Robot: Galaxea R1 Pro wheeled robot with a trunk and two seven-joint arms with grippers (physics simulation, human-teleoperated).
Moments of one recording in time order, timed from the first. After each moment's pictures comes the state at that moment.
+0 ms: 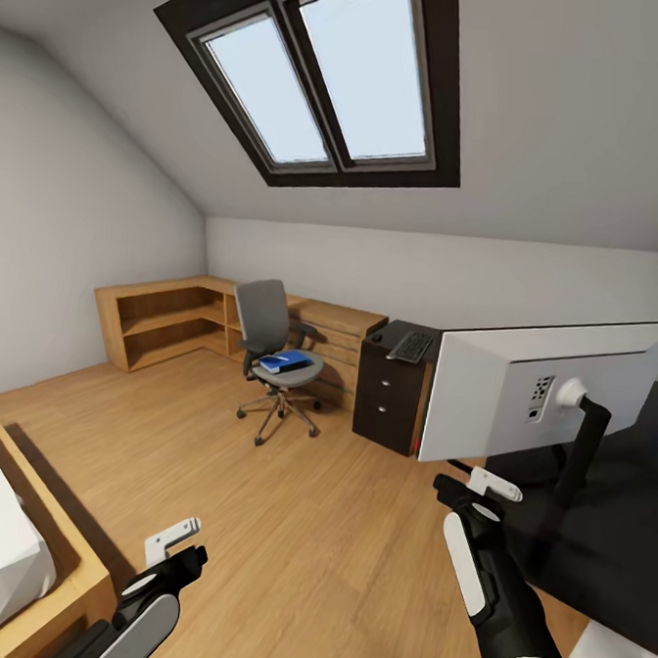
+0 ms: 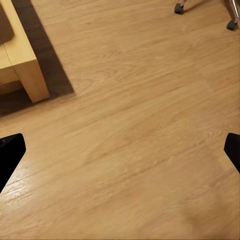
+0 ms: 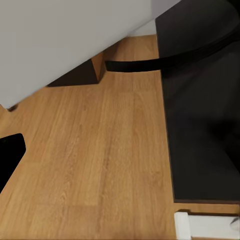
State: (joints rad) left arm -0.27 0.23 -0.56 -1.28 1.04 0.16 0.93; right arm -0.47 0.07 -0.08 -1.17 -0.26 0.43 -0.51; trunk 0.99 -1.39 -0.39
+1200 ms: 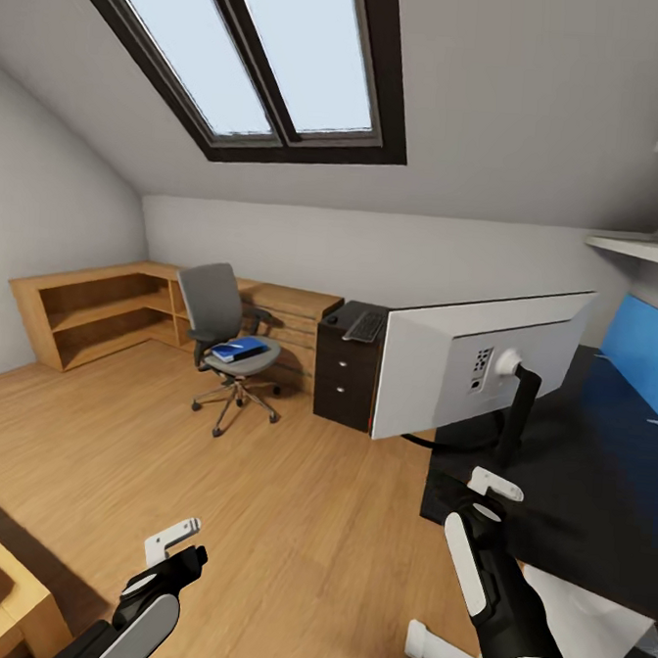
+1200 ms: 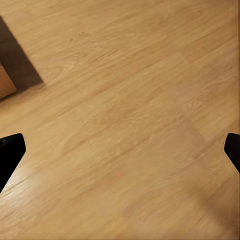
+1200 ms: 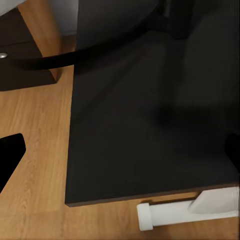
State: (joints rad) left arm -0.27 0.23 -0.56 -1.28 1.04 0.16 0.93; right arm -0.47 0.07 -0.08 -1.17 -0.25 0.43 -0.50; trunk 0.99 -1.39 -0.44
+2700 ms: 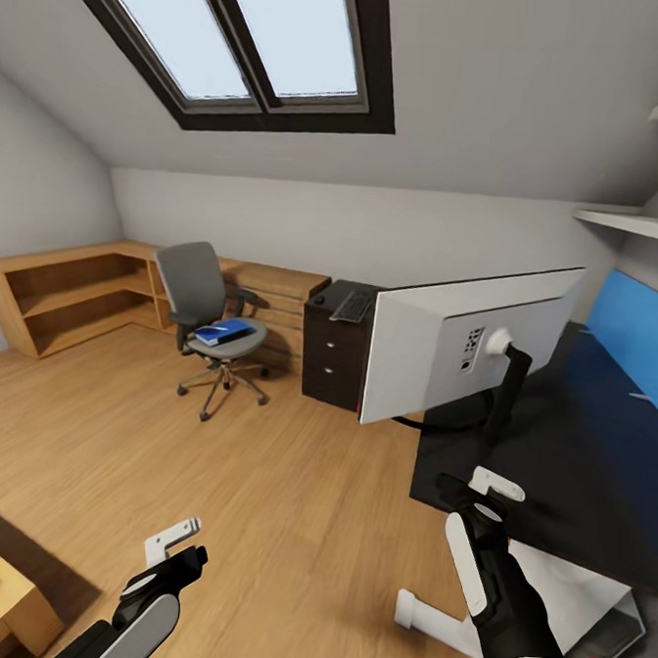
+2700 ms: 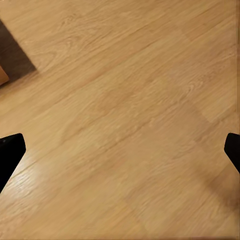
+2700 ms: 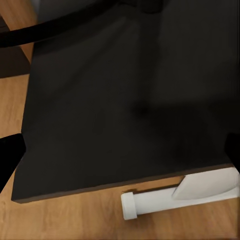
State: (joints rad) left arm -0.27 0.23 -0.56 -1.28 1.05 0.16 0.93; right arm -0.47 0.07 -0.08 -1.17 -0.25 0.42 -0.50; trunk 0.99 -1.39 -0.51
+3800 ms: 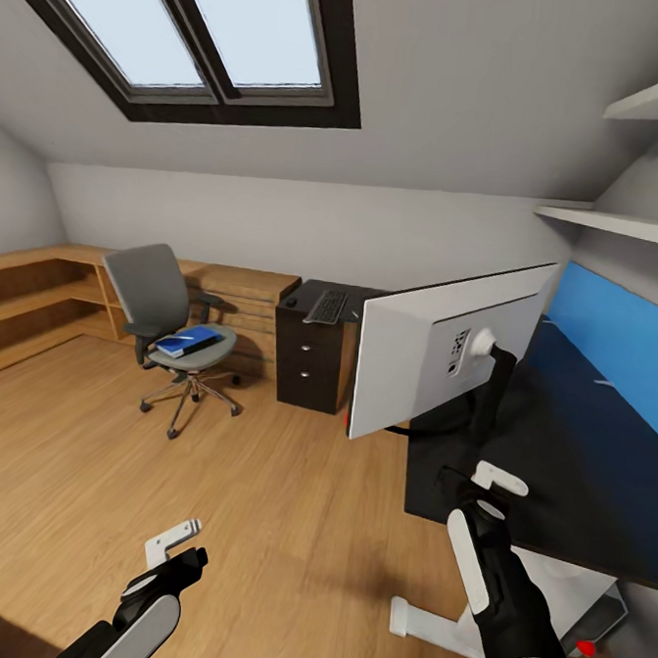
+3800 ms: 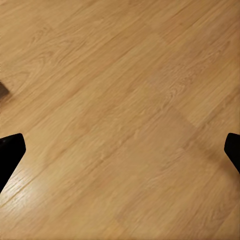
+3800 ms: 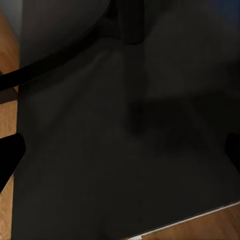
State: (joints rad) left arm -0.27 0.23 -0.57 -1.28 1.05 0.16 0.93; right arm -0.46 0.07 -0.08 -1.21 -0.25 0.41 -0.50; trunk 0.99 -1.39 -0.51
